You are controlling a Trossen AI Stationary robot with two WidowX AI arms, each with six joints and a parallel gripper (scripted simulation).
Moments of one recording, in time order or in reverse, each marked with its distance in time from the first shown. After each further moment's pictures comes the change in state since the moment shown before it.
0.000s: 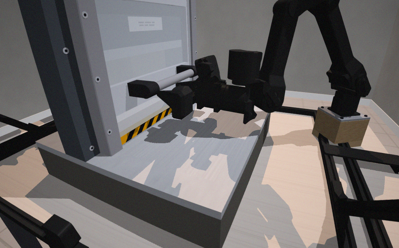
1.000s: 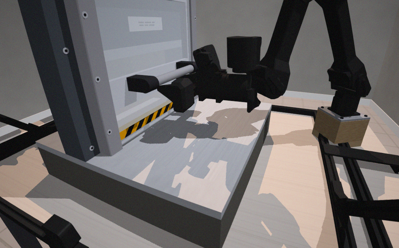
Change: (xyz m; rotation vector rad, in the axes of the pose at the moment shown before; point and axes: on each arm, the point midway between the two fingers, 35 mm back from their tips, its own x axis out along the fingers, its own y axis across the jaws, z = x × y) left arm 0.000 0.000 0.000 0.001 0.000 -0.002; right arm -0.003 0.001 0.017 -0.050 0.063 0.002
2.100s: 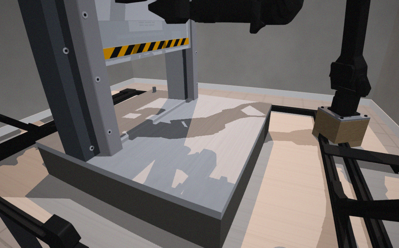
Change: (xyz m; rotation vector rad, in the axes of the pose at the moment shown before) left arm 0.000 0.000 0.000 0.000 0.001 -0.001; right arm -0.005 -0.006 0.165 0.026 -0.071 -0.006
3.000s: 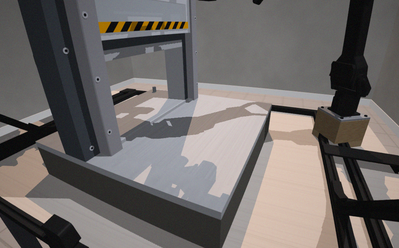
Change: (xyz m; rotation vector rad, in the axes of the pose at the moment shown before) left arm 0.002 0.000 0.002 -0.004 0.002 0.007; right arm 0.001 -0.001 0.042 -0.046 0.045 -0.003
